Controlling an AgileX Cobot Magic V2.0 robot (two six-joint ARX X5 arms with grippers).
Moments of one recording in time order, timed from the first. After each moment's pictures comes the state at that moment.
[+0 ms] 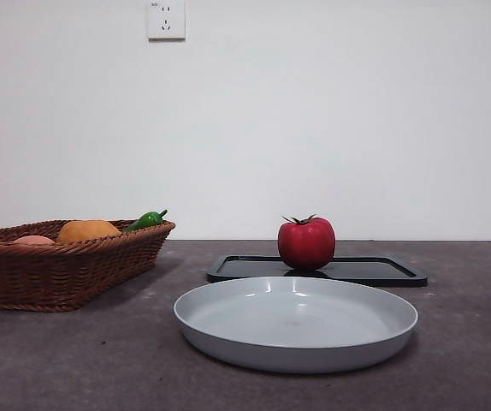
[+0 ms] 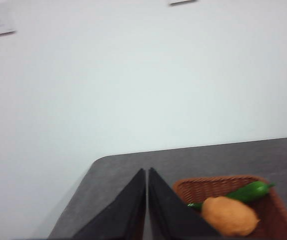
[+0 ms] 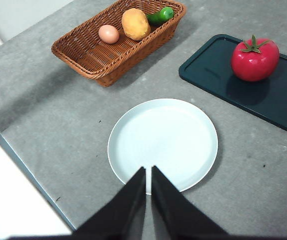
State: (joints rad) left arm -0.04 0.19 0.45 -0.13 -0.11 0.16; right arm 0.60 0.53 0.82 -0.81 -0.21 0.12
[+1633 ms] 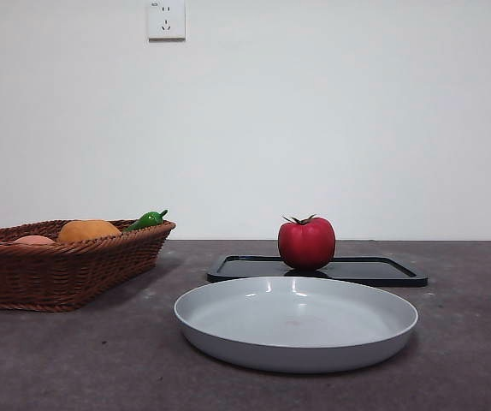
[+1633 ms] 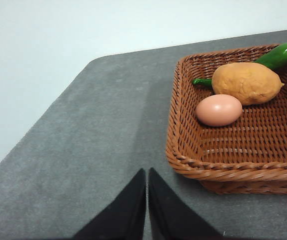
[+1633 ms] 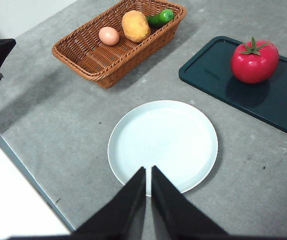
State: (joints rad) left arm 0.02 0.00 0.03 -0.18 -0.11 0.16; right arm 0.60 0.53 0.82 -0.80 -0.21 0.12
